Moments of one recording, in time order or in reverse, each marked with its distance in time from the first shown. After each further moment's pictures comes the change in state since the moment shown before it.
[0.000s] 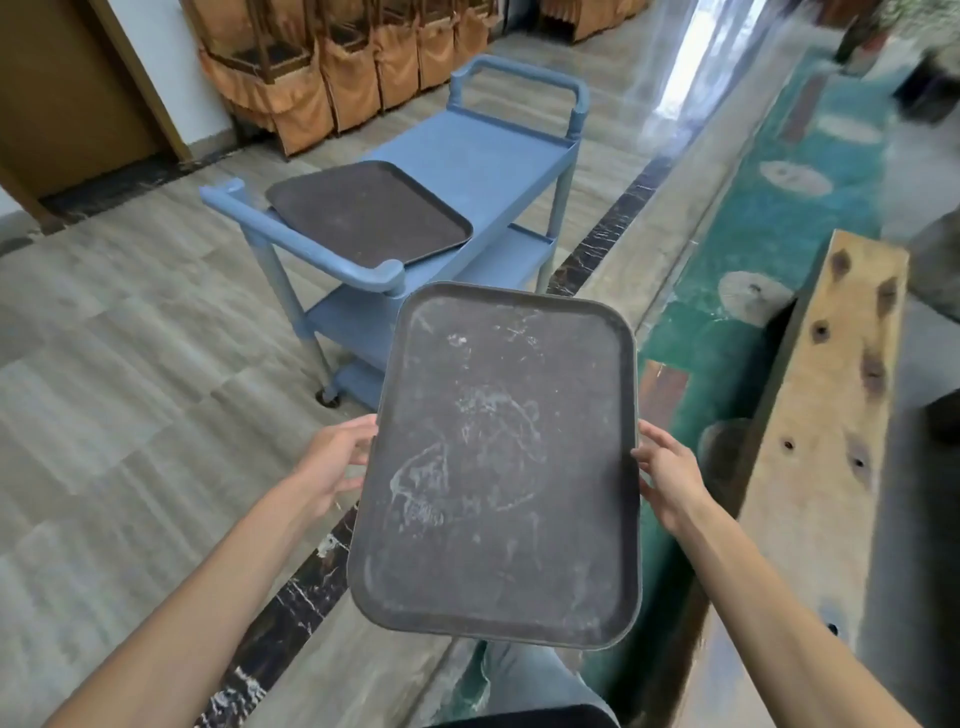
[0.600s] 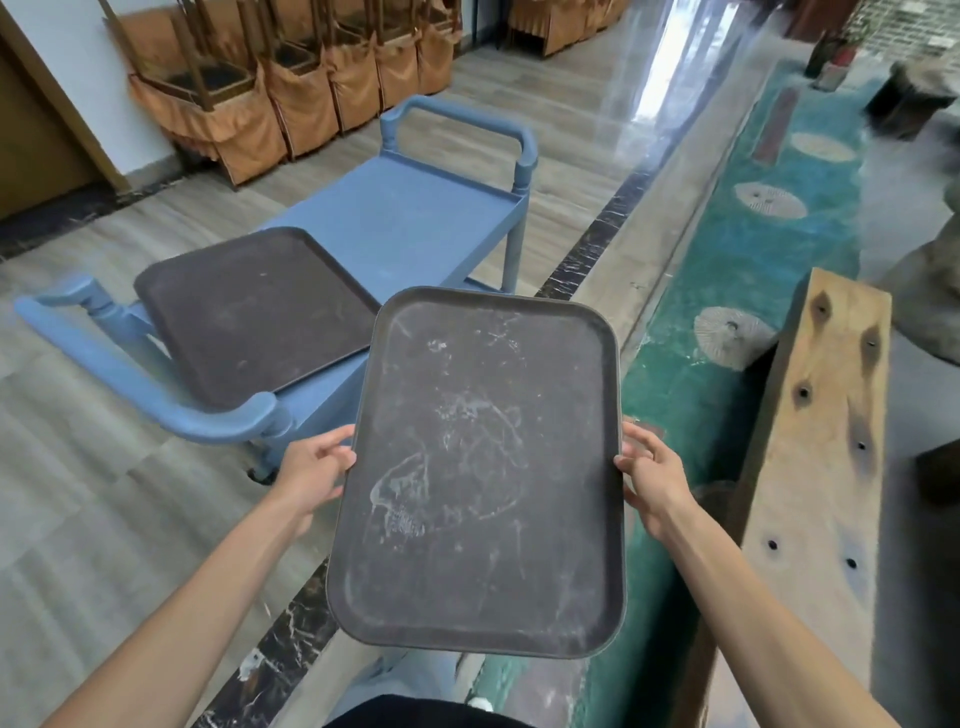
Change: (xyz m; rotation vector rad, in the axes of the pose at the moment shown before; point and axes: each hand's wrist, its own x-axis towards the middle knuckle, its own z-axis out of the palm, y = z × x) left_hand 0.203 0.153 0.141 0.078 0.099 0.113; right_hand 0.243 -0.163 -0.009 -0.038 0.028 -0.050
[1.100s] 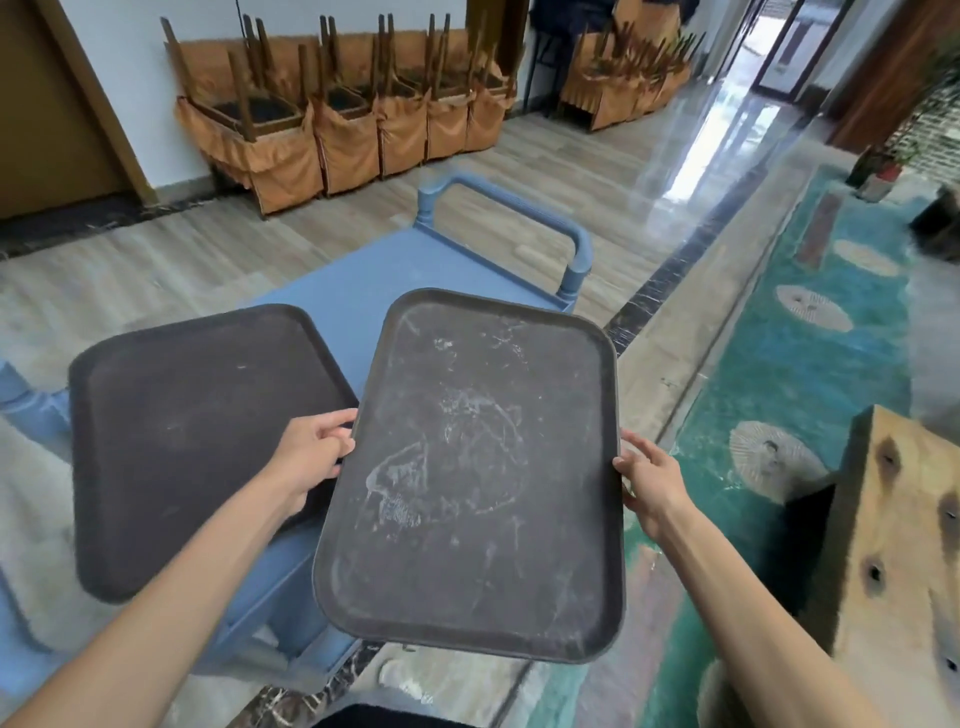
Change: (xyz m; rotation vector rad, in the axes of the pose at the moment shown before) left_hand 0.237 0.152 0.026 -0.070 0.050 0.120; right_hand 0.235 -0.159 0.151 -0.056 -0.094 -0.061
